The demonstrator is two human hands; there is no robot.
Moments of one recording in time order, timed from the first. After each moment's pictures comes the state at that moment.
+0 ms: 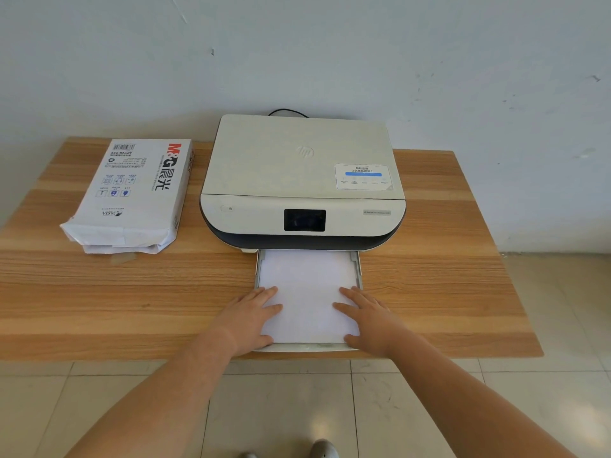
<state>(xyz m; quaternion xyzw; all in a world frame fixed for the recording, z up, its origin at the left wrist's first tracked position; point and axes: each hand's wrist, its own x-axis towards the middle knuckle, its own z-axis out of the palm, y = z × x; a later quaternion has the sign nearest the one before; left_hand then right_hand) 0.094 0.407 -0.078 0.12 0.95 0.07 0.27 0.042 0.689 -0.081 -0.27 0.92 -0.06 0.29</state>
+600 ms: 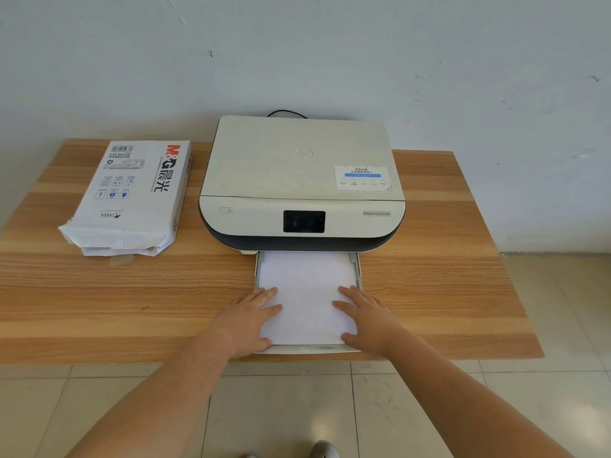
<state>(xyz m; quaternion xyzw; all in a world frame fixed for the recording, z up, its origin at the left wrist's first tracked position) 0.093 0.405 -0.079 0.12 0.95 0.07 0.27 0.040 0.686 -0.086 -0.26 0.92 -0.07 0.27</state>
